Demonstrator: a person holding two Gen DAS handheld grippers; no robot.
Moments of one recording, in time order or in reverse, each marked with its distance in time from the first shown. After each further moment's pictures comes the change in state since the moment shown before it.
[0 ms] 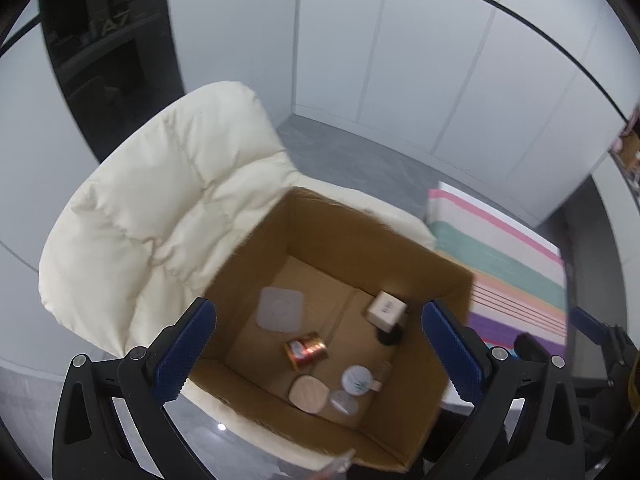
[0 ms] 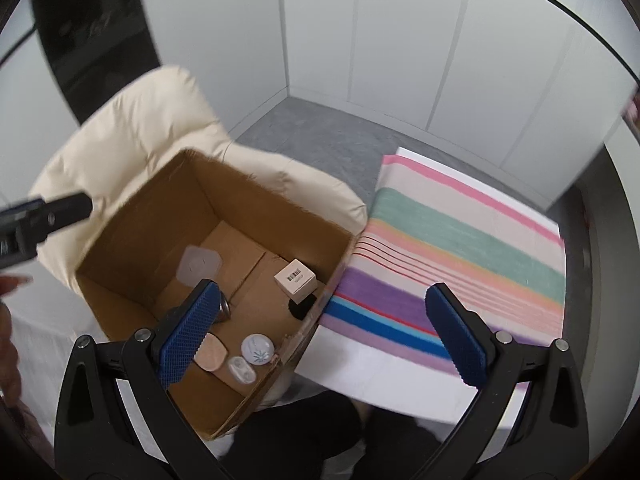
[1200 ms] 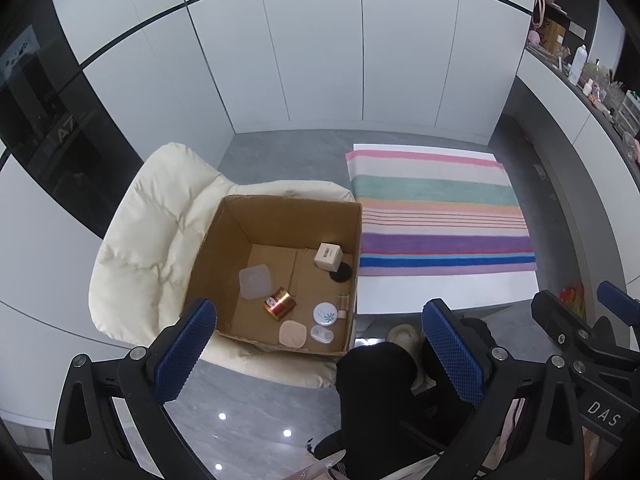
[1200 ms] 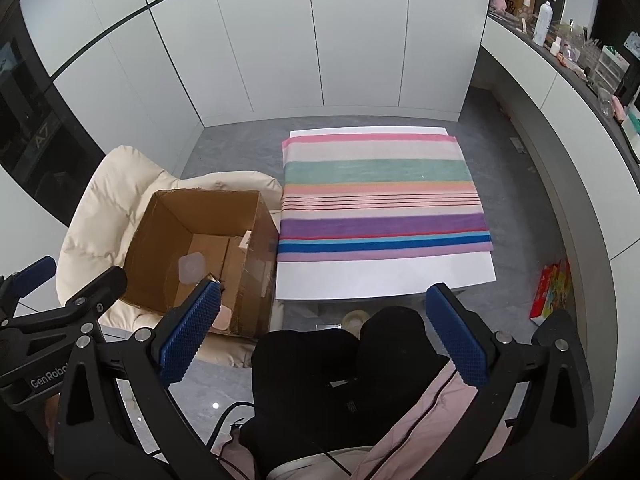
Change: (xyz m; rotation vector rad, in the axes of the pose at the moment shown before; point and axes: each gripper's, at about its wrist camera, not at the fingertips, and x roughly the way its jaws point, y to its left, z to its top) left arm -0.165 -0.113 -0.062 0.374 0.025 -0.005; right arm -0.211 -0.050 -0.087 0.410 0.017 -0.160
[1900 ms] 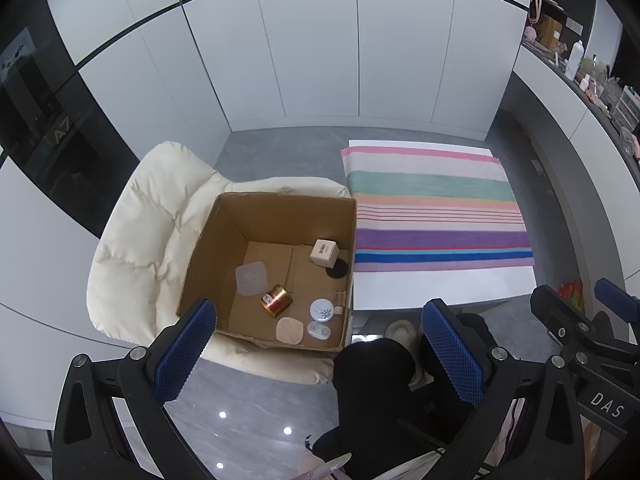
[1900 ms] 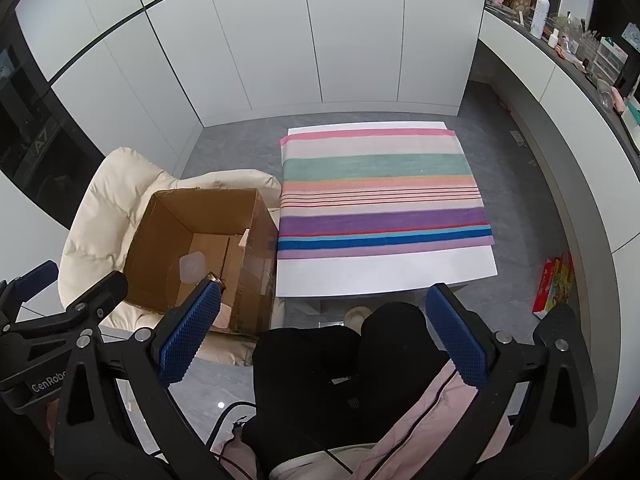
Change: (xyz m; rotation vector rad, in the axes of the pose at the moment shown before) left arm 0.000 -0.005 -0.001 0.009 0.010 -0.007; right arm 0.003 -0.012 -0.002 0.018 0.011 0.013
